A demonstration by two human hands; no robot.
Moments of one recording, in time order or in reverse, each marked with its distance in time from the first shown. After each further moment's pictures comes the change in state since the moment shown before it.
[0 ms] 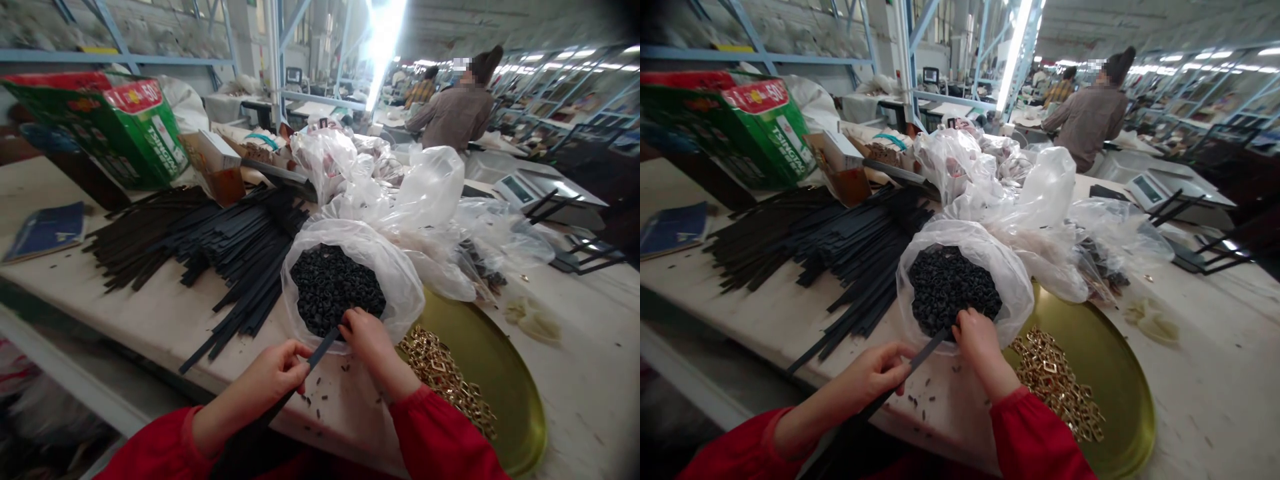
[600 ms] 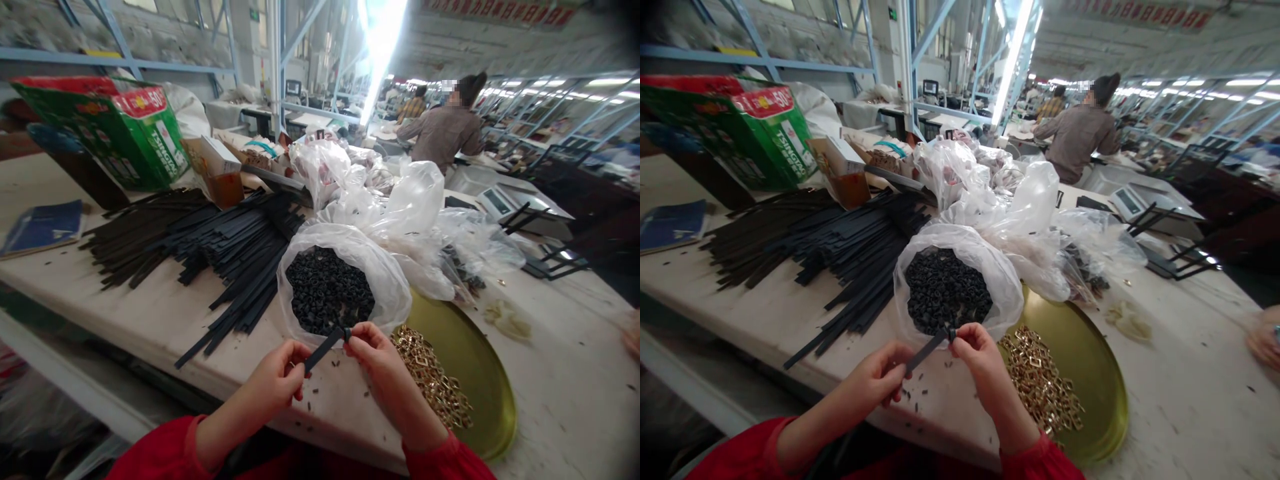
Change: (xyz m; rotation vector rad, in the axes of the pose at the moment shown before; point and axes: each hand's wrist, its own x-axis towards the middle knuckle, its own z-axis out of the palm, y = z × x) left_hand -0.014 0.010 0.027 -0.190 0.086 -0.004; right_hand -0.061 -0.012 -0.026 1.282 0.050 0.304
